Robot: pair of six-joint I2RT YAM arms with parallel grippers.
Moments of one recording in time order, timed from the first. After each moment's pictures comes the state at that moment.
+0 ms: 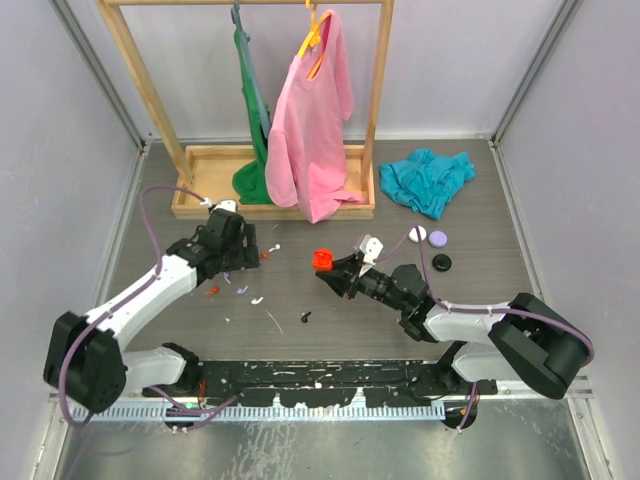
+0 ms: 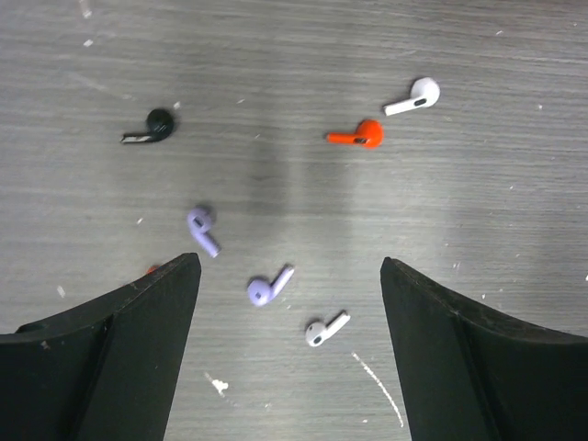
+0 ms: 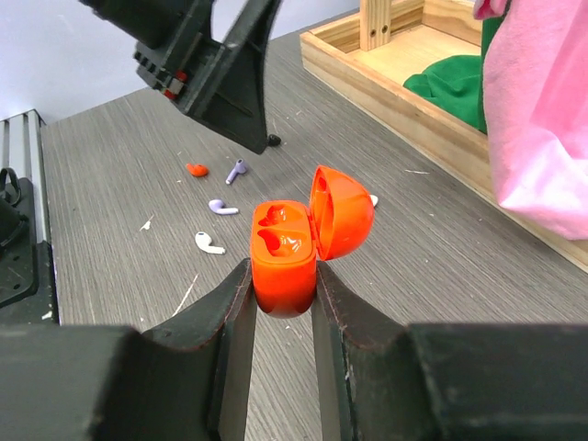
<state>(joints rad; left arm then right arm) -0.48 1.17 0.79 -0.53 -0.27 -0.52 0.80 1.26 0.25 1.07 -0.26 0.13</state>
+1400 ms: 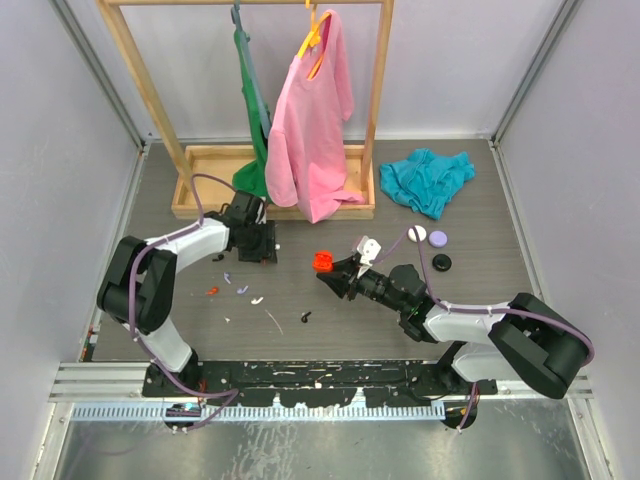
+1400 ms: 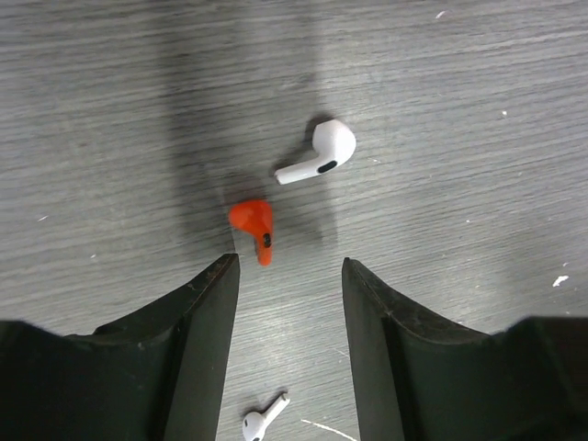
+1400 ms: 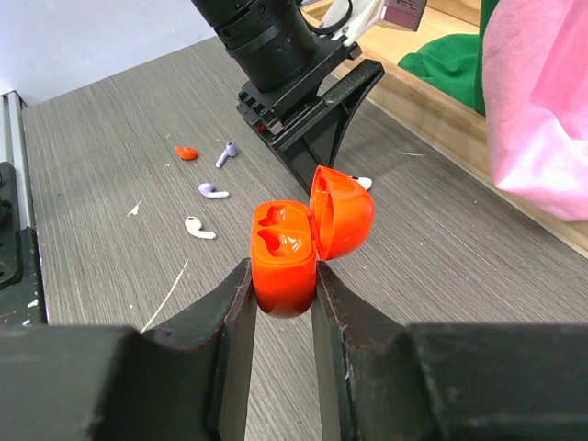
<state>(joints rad) -0.40 1.69 1.00 -0.40 0.12 -0.40 0.81 1.26 0.25 1.03 -0.24 0.11</state>
